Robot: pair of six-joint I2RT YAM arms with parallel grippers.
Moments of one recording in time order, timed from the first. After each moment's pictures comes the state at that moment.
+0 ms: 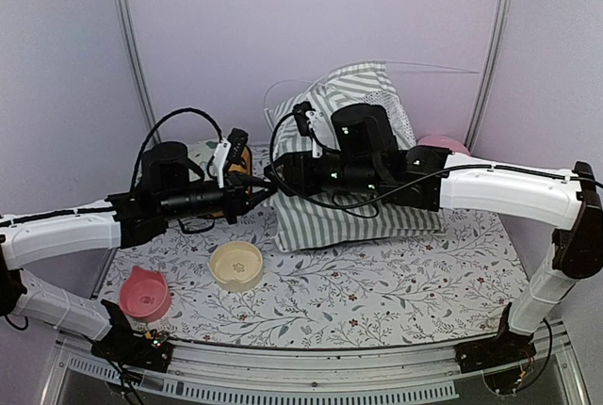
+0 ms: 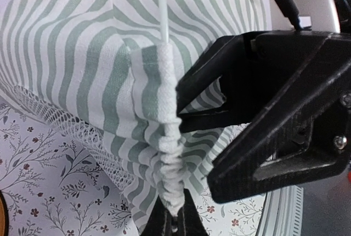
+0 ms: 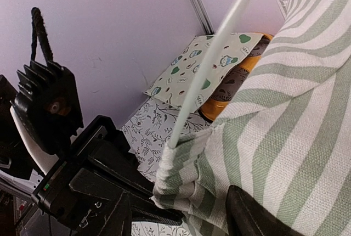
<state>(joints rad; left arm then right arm) -0.77 1.20 0.78 0.25 0.32 -0.21 1.08 1.67 1.47 -0.14 0.07 0.48</state>
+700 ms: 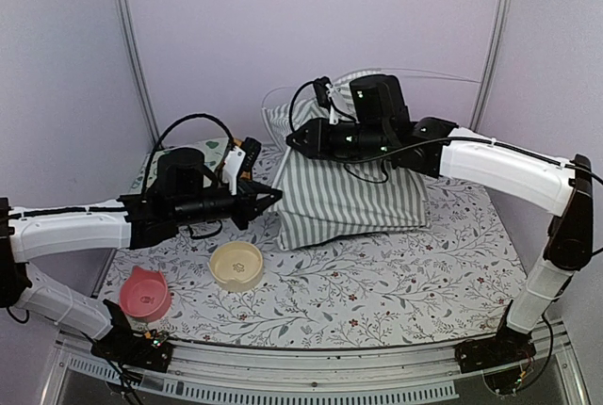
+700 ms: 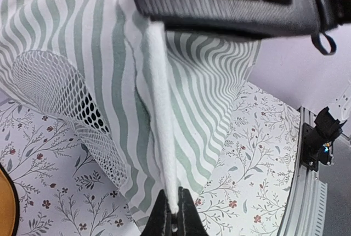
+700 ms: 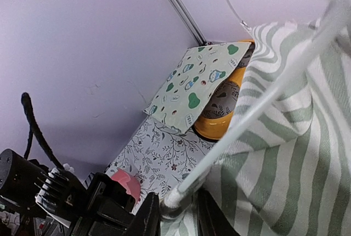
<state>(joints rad) -0.82 1.27 0.79 0.22 0.20 -0.16 0.91 1.72 1.58 -0.20 -0.08 0.55</state>
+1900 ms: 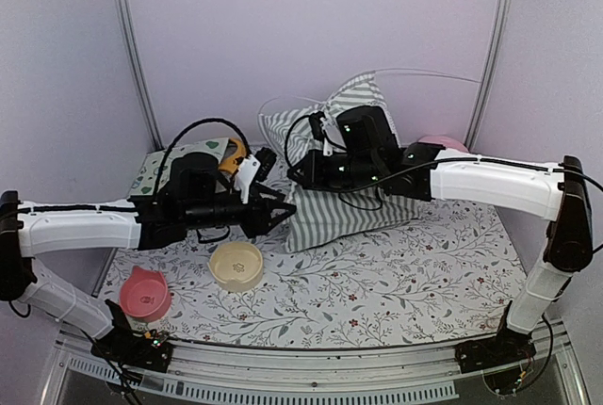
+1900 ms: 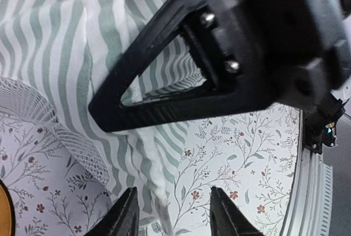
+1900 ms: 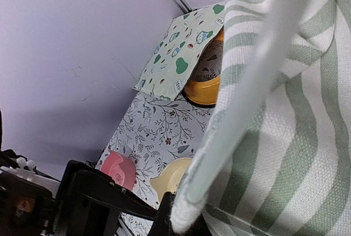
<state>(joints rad) -0.87 1.34 0.82 0.18 0.19 -0.08 0.96 1.72 1.45 -0.15 -0.04 0.67</state>
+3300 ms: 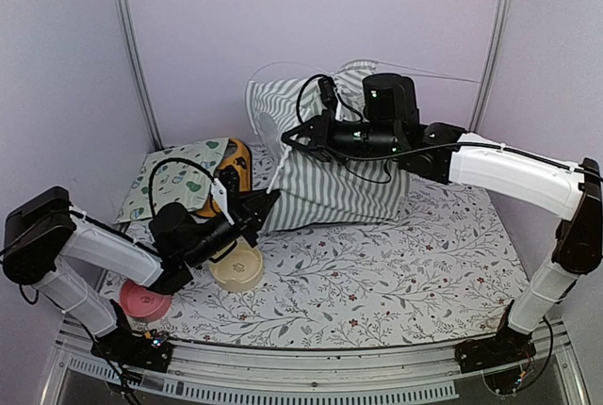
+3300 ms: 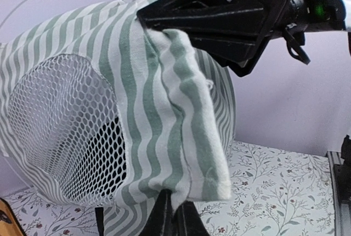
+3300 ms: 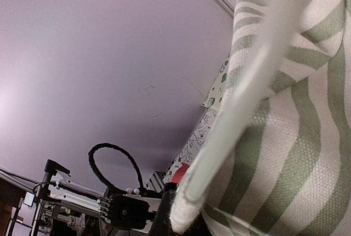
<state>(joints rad) -0.91 1.51 0.44 1.31 -0.01 0.00 0.90 1.66 1.52 -0.06 -0.27 0.83</state>
